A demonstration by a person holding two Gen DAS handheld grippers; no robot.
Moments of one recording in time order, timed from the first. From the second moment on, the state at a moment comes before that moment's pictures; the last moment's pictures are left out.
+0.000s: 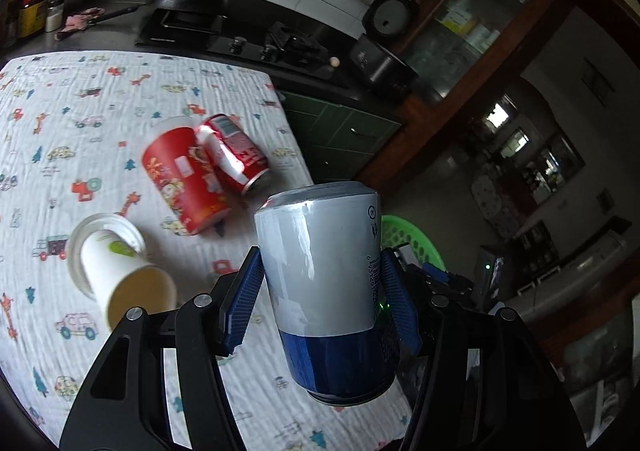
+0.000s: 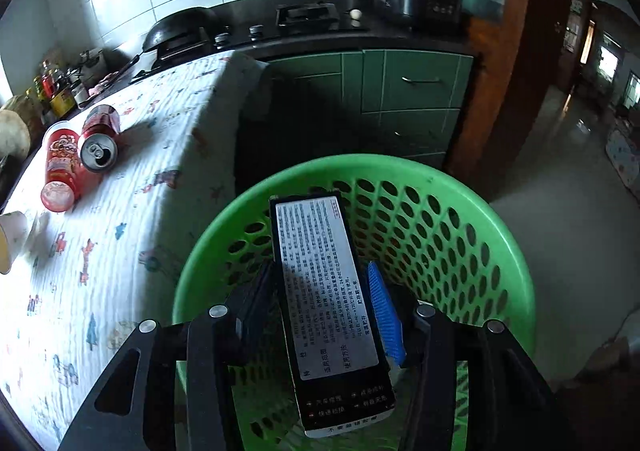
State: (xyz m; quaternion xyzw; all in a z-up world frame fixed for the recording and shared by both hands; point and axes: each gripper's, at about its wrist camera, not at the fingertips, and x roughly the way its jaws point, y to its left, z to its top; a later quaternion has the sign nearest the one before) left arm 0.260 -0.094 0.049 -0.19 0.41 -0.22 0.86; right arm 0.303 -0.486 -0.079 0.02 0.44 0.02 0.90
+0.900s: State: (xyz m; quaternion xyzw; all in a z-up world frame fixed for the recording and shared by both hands) left arm 0.337 -0.364 -0.058 -0.04 0.50 -0.31 0.81; right arm 0.157 -0.538 -0.073 0.10 0.33 -0.05 0.94
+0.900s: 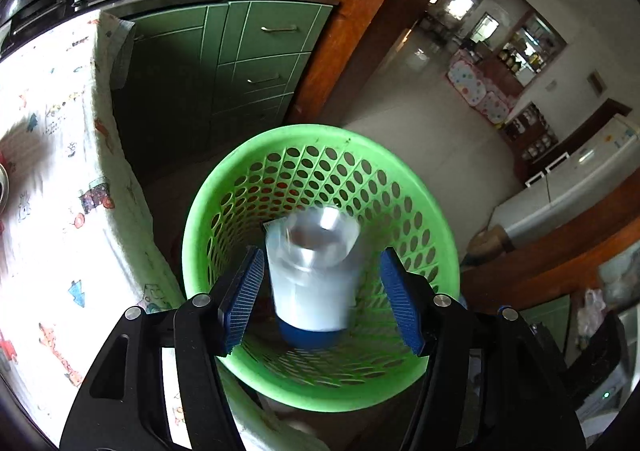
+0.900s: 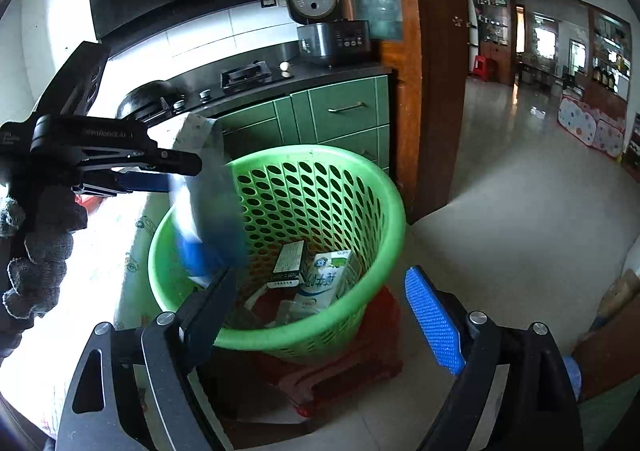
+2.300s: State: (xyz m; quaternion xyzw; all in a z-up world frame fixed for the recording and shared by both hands) left arm 0.274 -0.007 0.015 -0.13 0.46 0.01 0.88; right arm 0.234 -0.304 -0.006 -0.01 0.32 0.19 0.93
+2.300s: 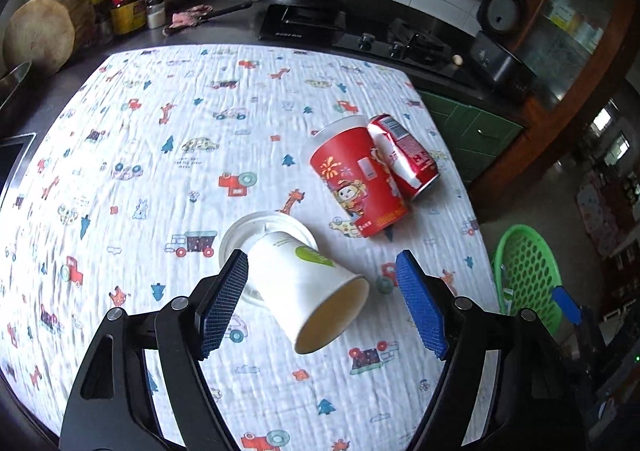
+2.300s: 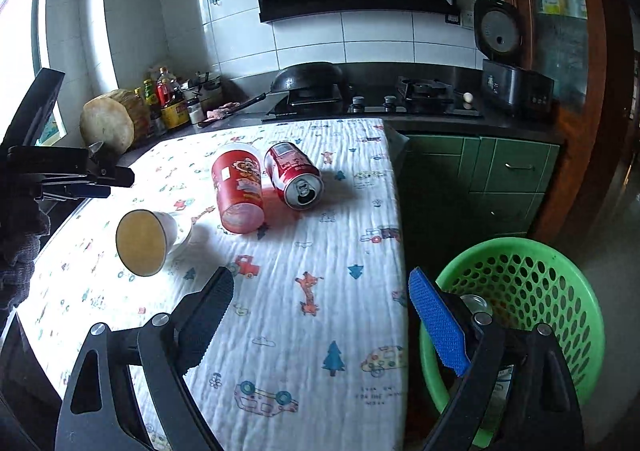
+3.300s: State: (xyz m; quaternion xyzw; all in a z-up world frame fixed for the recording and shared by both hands) left arm 0.297 0.016 -0.052 -0.27 0.53 -0.05 0.80; right arm 0.243 -0.259 -0.033 -0.05 0.35 0.22 0.91
